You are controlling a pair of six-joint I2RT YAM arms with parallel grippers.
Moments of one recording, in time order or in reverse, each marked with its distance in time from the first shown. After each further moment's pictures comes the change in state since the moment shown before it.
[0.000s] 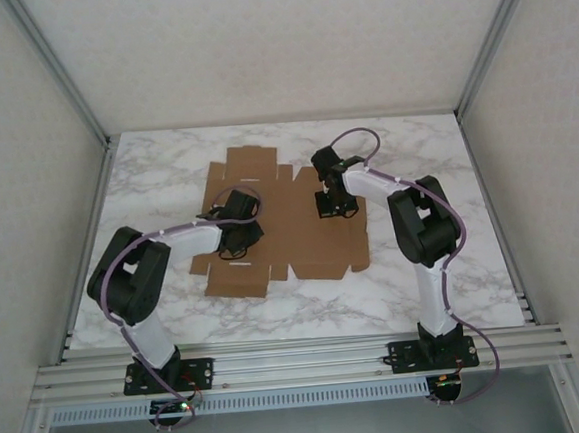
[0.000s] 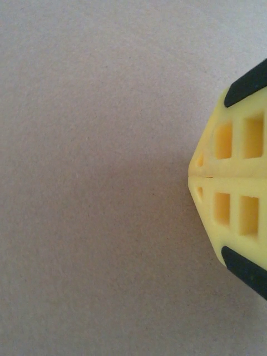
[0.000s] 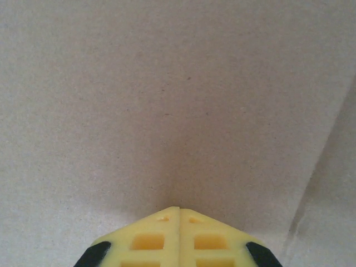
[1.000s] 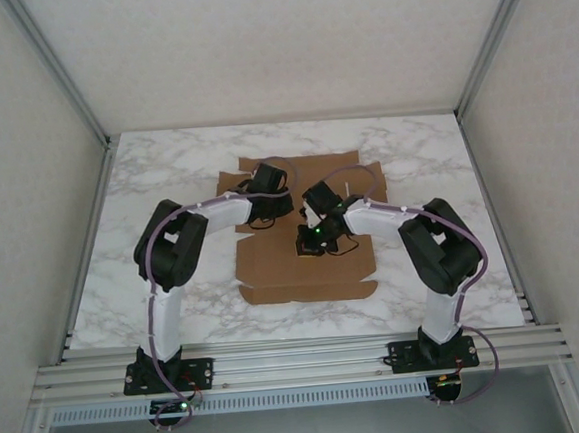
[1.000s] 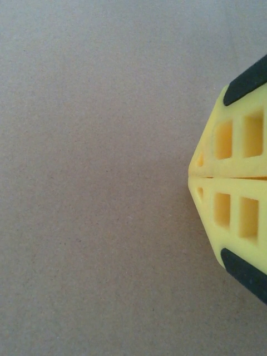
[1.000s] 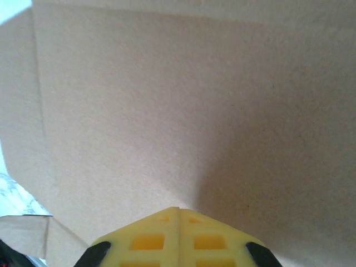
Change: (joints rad) left arm -0.043 0.322 0.409 0.075 0.116 0.258; right arm 0.166 -0.258 -0.401 0.298 -0.460 0.282
